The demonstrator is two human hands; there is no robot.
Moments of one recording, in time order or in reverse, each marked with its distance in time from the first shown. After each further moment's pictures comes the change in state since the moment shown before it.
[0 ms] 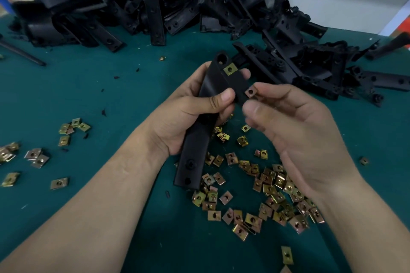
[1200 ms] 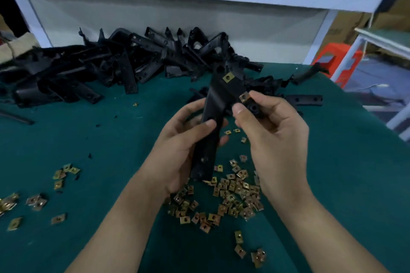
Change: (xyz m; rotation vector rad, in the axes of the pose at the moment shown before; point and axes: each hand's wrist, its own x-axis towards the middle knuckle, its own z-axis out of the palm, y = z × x) left_hand -0.019 0.014 0.078 -0.018 0.118 0.022; right_hand -0.034 -0.059 0.008 -0.175 0.469 -0.350
